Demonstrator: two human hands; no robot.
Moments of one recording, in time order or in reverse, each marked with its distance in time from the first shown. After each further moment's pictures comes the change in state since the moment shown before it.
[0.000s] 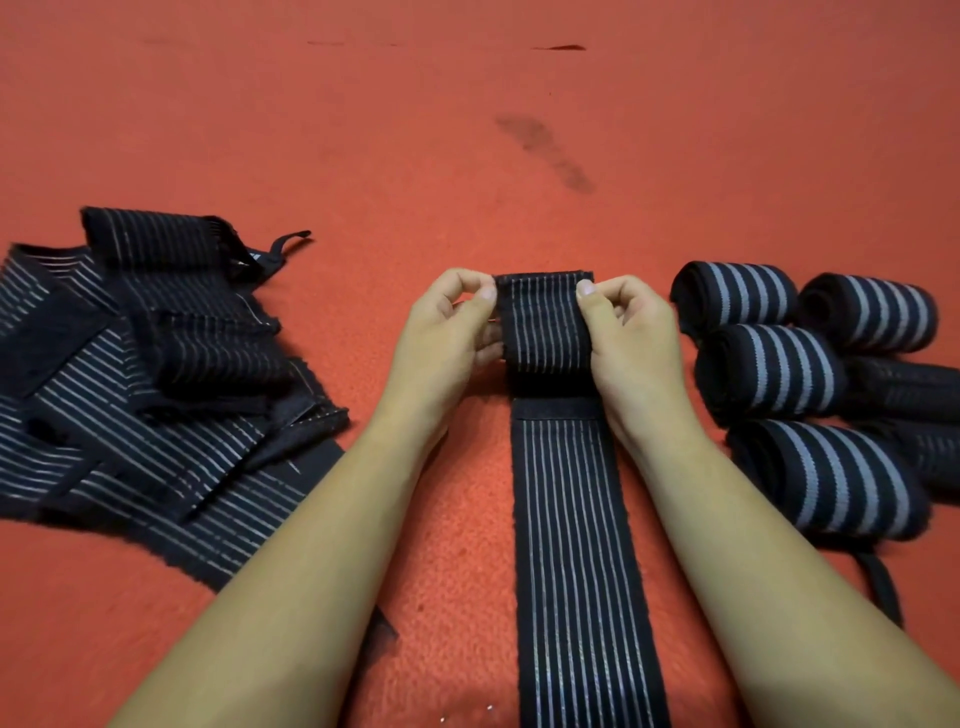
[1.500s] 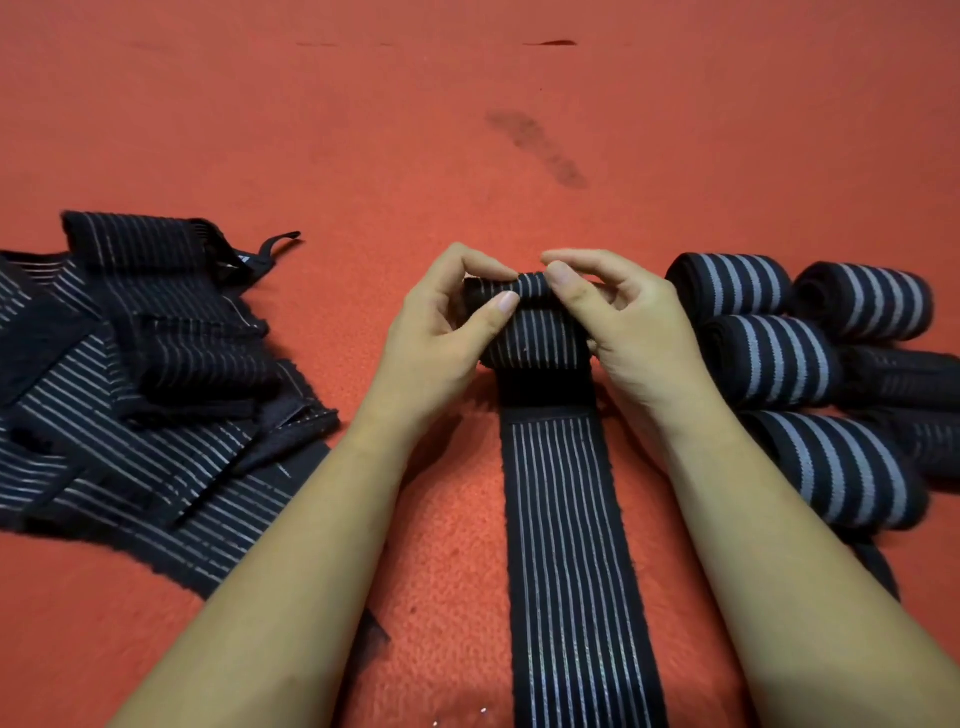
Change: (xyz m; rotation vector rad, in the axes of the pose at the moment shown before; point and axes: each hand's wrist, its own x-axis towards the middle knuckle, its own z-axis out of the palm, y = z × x) left_hand -0.004 0.003 -0.007 0.278 -0.158 0.358; right_hand -0.004 -0.021 -0.016 0.157 -0.278 -0.036
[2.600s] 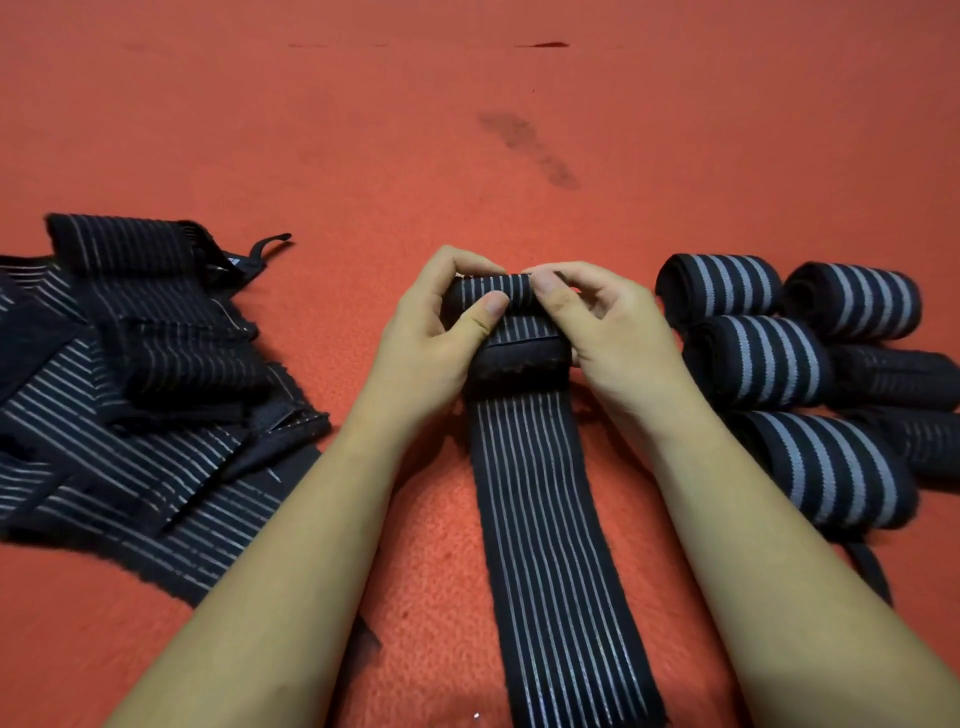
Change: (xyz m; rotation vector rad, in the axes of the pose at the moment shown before) left_hand 0.002 0.000 -0.002 0.169 0.020 0.014; right_hand -0.001 -0.001 0.007 -0.004 -0.032 0.034
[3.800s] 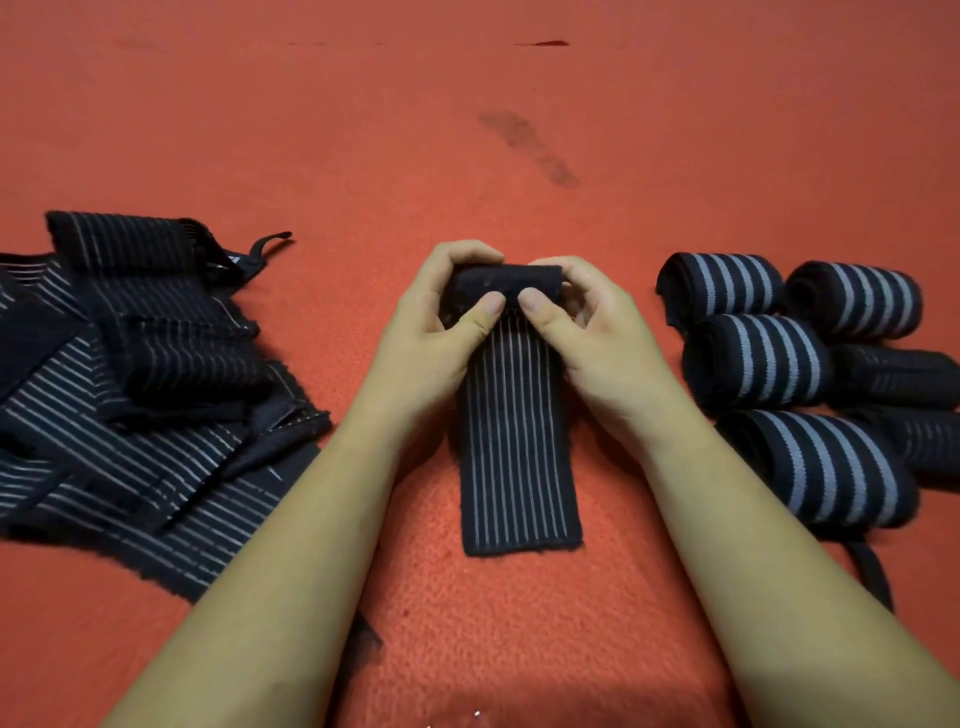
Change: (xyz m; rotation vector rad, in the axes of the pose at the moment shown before) left_hand -0.001 -0.003 0.001 -0.178 -0.033 -0.093; right_hand 0.005 0.017 0.003 -0.045 -0.087 -0.097
